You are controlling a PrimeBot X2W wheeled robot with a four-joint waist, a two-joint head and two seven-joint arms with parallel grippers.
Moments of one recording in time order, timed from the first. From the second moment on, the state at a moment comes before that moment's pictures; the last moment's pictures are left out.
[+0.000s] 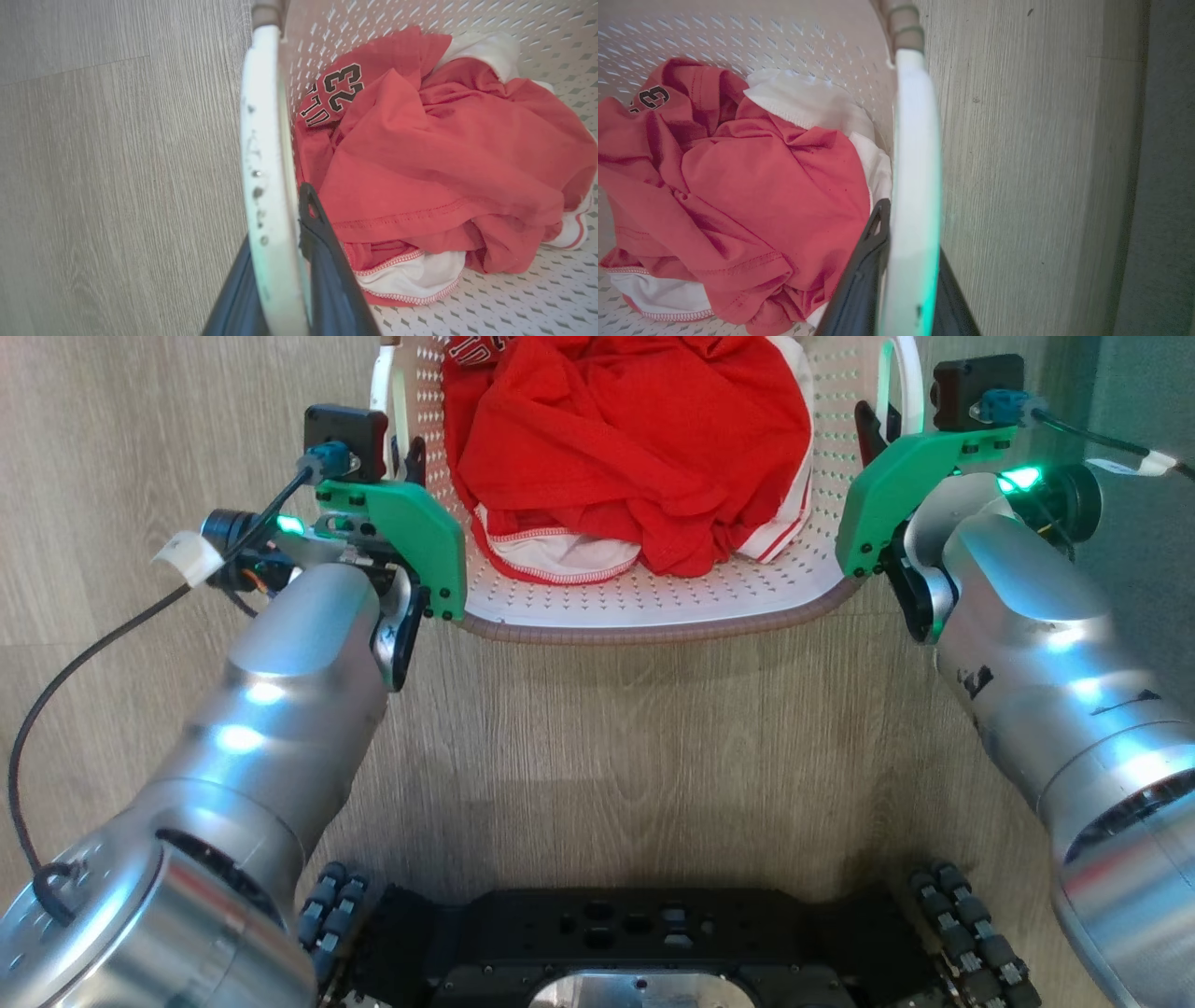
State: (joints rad) left arm -1.07 0.02 -0.96 1.25 -0.85 0.05 -0.26; right arm -1.14 -0.07 0.71 1.30 0.72 0.13 -0.24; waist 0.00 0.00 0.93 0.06
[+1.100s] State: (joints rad) left arm -1.09 0.02 -0.96 1.27 -0.85 0.08 -0.26; right arm -1.14 -0.07 0.62 1.29 0.61 0.13 -0.25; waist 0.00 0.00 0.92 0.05
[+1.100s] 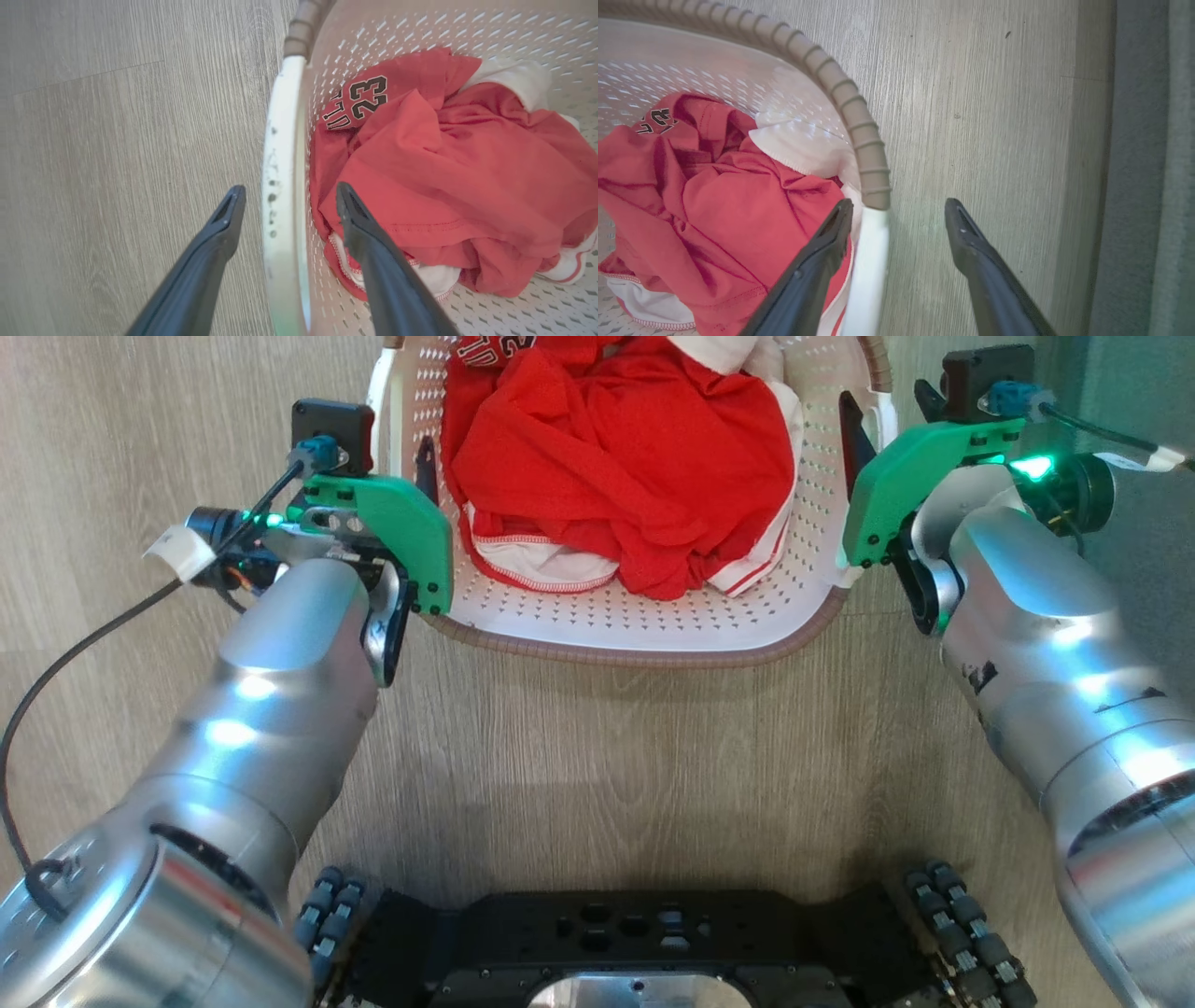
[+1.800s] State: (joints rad) left arm -0.86 0.11 -0.67 0.93 -0.65 0.14 -0.26; right arm -1.03 -0.07 0.40 1.06 0.39 0.13 -0.25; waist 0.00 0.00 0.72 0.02
